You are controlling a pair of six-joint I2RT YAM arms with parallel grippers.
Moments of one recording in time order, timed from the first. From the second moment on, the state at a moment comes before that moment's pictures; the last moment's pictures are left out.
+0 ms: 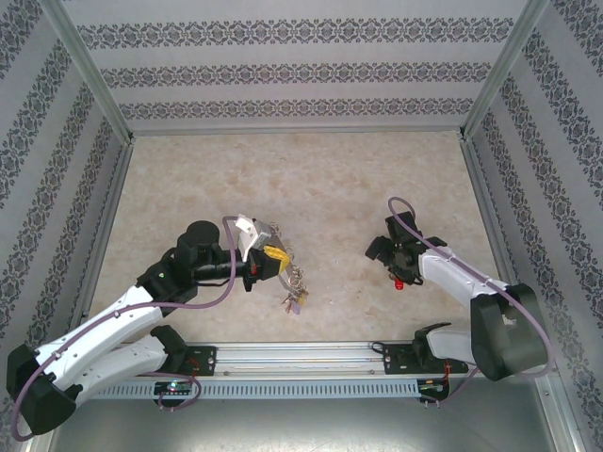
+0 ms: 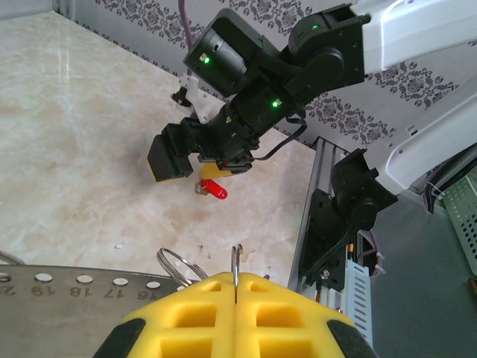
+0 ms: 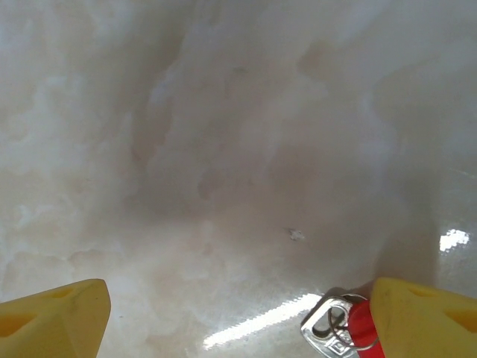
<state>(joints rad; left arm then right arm) -0.70 0.85 0.67 -0.12 0.56 -0.20 0.26 1.27 0.58 -0.51 0.02 0.88</state>
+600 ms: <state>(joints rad) -0.70 0.85 0.66 -0.10 0.58 -0.21 0.39 1.28 0.57 -0.51 0.05 0.95</state>
